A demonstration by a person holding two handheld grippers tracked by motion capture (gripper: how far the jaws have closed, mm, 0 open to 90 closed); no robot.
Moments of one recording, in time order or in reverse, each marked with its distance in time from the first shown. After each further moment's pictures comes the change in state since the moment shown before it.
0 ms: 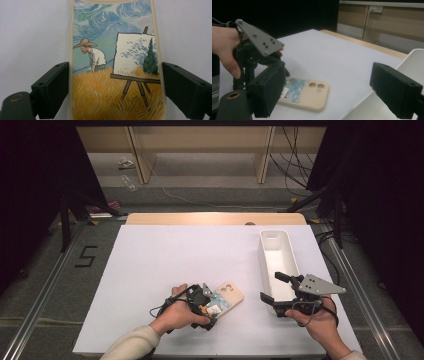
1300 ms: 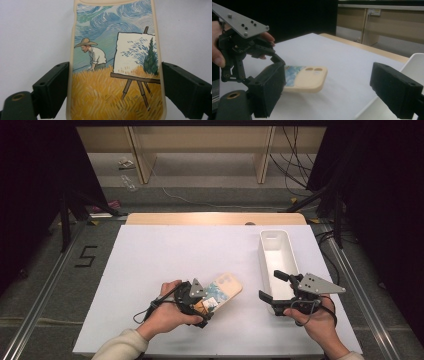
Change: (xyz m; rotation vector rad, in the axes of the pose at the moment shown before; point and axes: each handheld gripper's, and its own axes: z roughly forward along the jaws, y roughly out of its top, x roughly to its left) left arm 0.000 -0.009 -0.042 -0.199 0.058 0.019; right arm 0.004 0.005 0.002 -0.023 -0.008 0.014
